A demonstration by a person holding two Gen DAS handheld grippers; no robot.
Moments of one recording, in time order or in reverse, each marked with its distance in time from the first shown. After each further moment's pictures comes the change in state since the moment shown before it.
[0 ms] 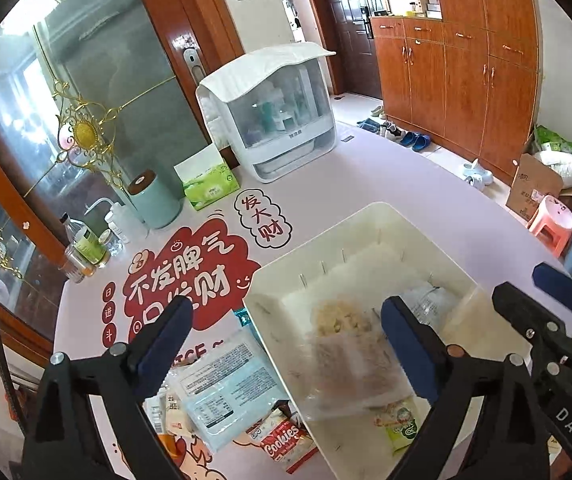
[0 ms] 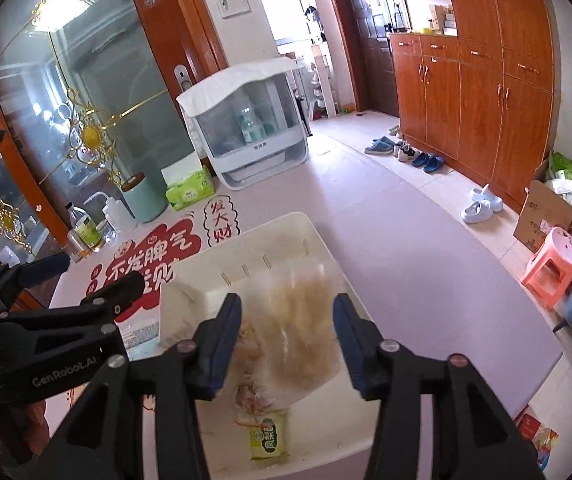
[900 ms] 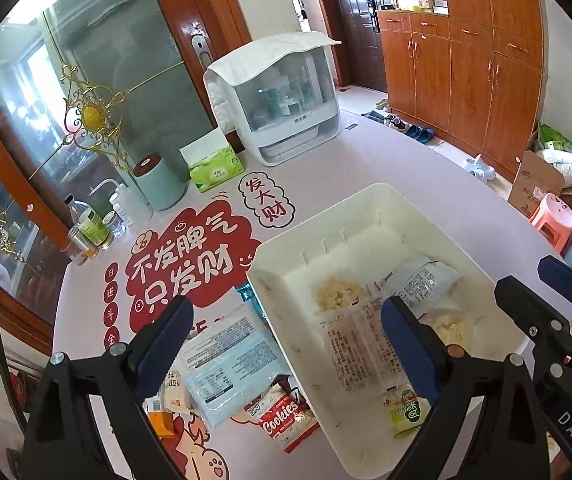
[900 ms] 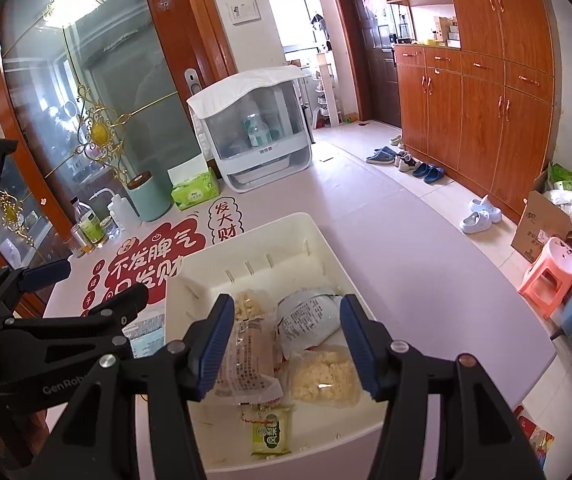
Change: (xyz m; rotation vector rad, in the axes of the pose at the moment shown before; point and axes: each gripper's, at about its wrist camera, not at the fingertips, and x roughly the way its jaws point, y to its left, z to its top) left arm -0.011 0.002 -0.019 -0.027 0.032 0.006; right arm -0.012 0.009 -0.012 -0.028 -0.004 -0.001
